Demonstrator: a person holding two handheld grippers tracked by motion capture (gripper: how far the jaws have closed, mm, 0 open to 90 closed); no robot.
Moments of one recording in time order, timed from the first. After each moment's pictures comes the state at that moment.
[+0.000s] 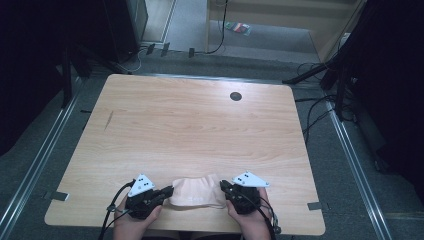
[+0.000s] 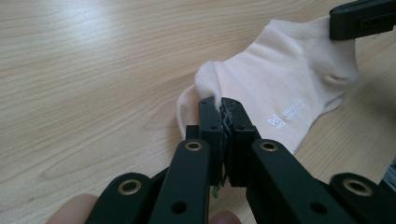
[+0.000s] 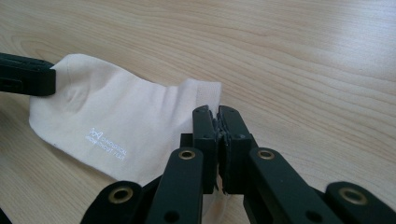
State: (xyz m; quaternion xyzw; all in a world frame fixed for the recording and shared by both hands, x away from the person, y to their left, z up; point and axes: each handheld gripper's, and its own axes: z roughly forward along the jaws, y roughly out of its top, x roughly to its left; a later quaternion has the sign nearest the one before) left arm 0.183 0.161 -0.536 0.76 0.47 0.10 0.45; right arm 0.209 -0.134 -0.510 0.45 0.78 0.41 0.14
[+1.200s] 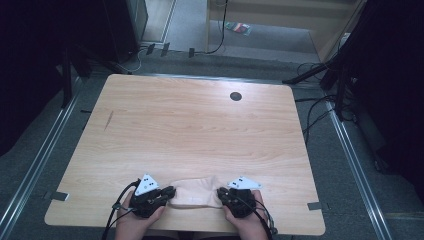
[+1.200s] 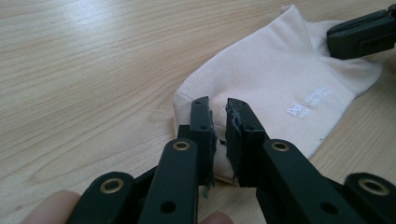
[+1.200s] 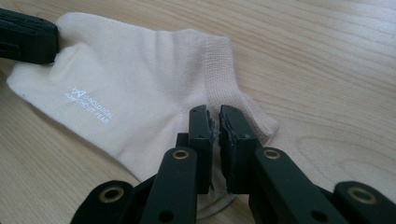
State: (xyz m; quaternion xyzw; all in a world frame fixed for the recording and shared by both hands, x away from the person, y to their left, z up) left arm 0.191 0.156 -0.551 0.78 0.46 0.11 0.42; right arm 0.211 -0.131 -0.542 0.46 0.80 0.37 0.10
